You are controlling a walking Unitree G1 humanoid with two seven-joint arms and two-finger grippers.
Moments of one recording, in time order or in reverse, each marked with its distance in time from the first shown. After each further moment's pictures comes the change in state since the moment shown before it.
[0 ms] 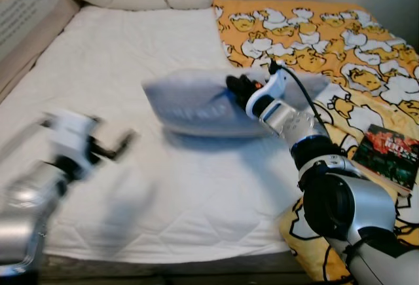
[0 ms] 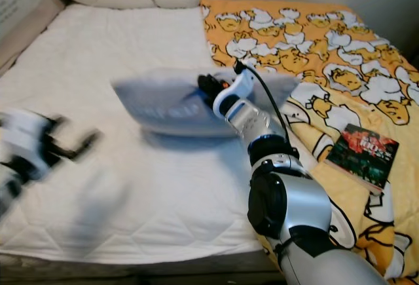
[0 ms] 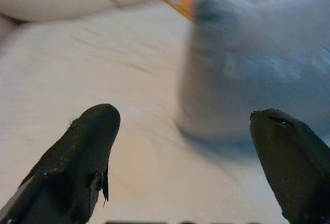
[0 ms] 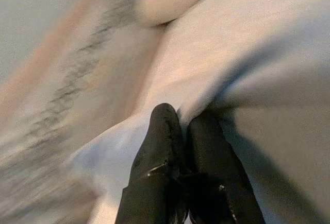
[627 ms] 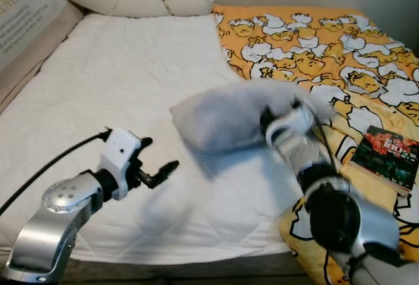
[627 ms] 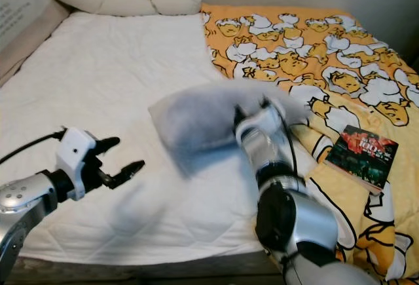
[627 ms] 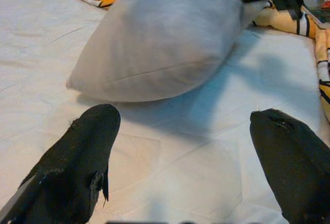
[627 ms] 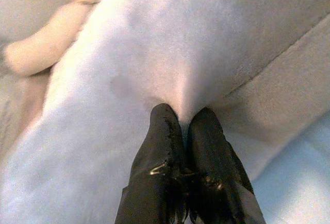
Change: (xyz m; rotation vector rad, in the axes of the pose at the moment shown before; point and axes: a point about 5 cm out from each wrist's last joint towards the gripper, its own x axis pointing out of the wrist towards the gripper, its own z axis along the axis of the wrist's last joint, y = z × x) left arm 0.005 -0.076 -0.023 0.058 0.132 -0.443; right arm -0.032 -0.071 -0.020 0.051 -0.163 -0.545
